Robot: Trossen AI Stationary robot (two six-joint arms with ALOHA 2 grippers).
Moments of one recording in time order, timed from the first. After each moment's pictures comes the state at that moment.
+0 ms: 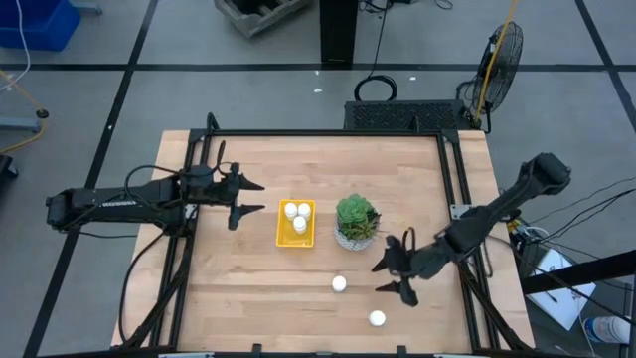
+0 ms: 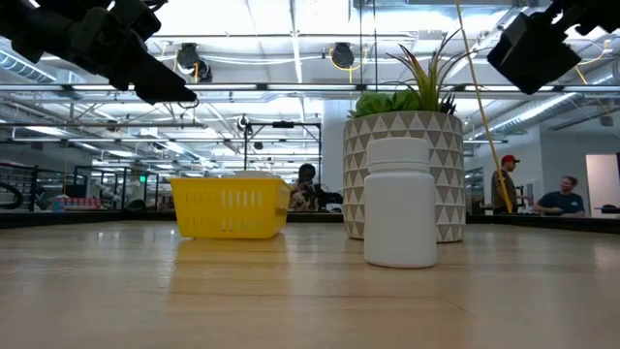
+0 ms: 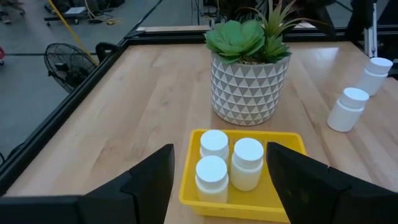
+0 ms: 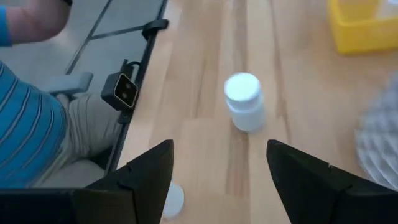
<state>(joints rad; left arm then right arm) 0.21 0.65 0.40 -0.10 0.13 0.09 0.60 1.24 0.67 -0.05 0.19 0.54</state>
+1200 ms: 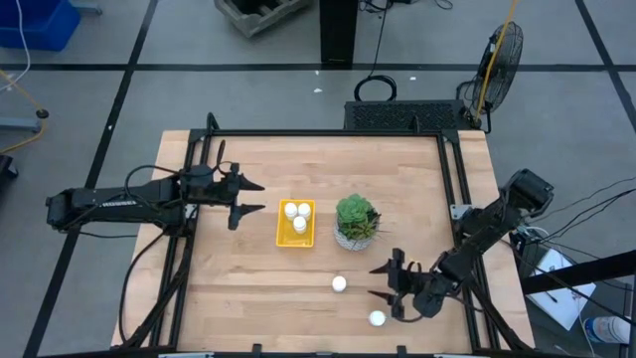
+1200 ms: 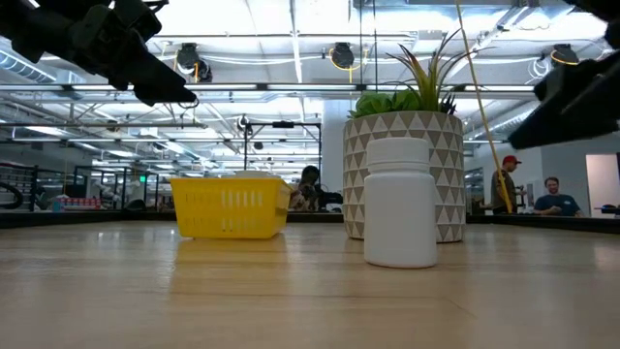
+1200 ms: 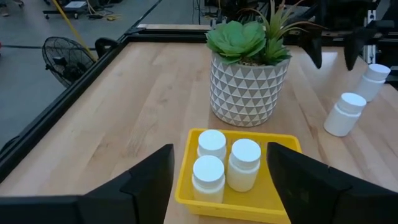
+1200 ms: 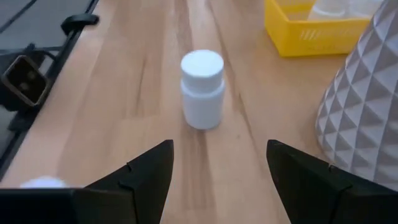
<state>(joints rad) 0.21 0.65 0.40 -0.10 0.13 0.05 0.83 1.54 0.60 0.20 0.73 0.63</state>
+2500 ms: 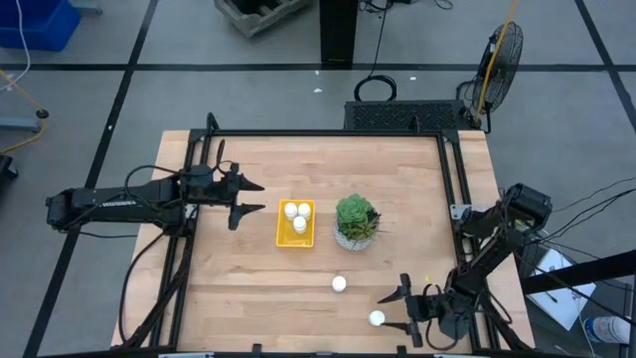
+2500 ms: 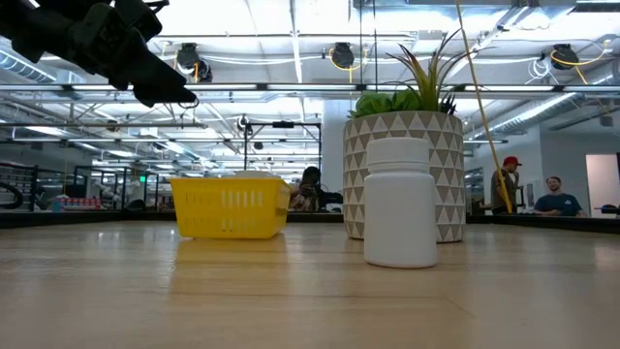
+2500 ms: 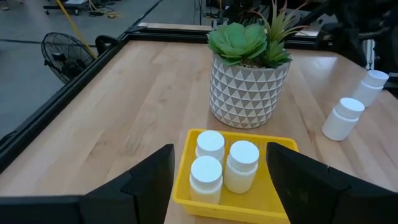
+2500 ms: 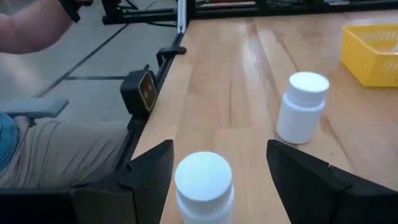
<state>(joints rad) 0.21 0.65 0.40 -0.10 0.13 0.02 1.05 1.68 0.60 0.54 0.82 0.54</state>
